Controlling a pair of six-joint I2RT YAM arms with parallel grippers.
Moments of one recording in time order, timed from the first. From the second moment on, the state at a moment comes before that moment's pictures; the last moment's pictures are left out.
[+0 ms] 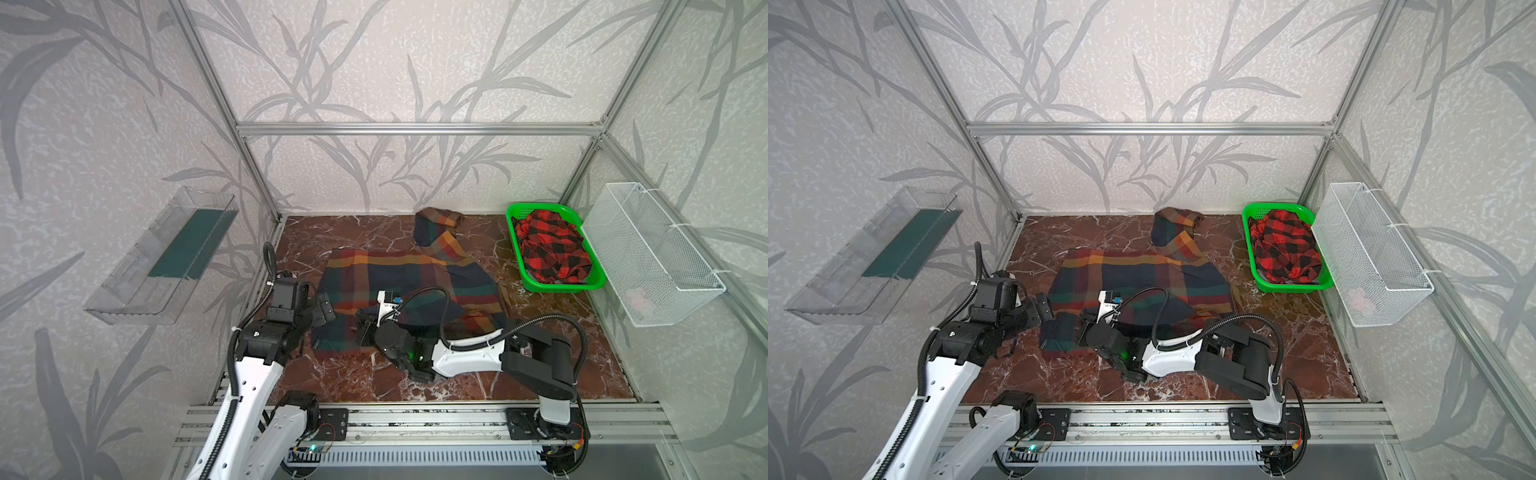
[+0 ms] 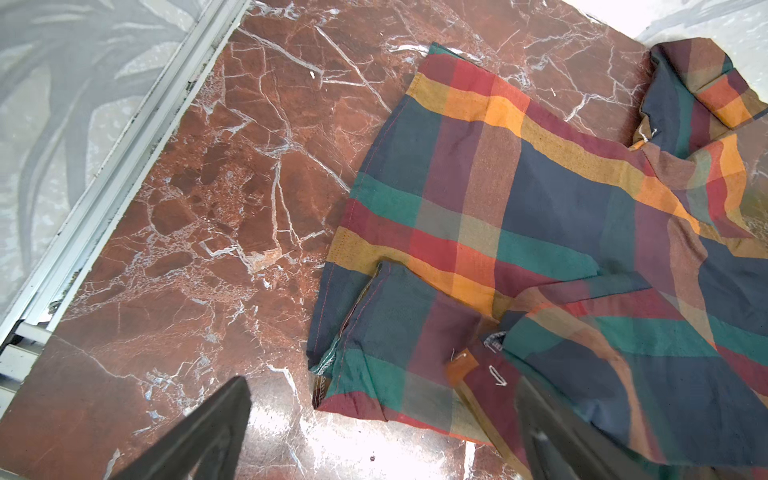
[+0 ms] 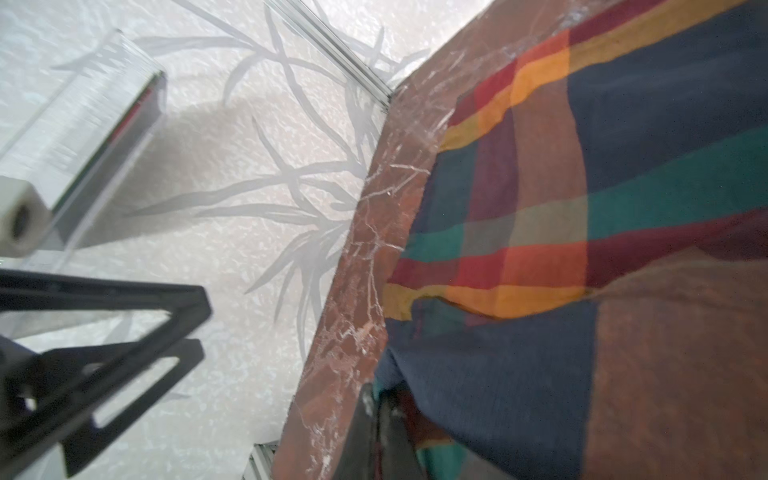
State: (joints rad) left arm -0.13 0.78 0.88 -0.98 -0.17 -0.50; right arm 1.27 1.94 1.09 0.63 0.46 1.04
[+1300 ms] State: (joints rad) left arm -0.23 0.84 0.86 -0.97 -0.11 -0.57; right arm 1.36 1.64 0.79 0.71 0.46 0.99
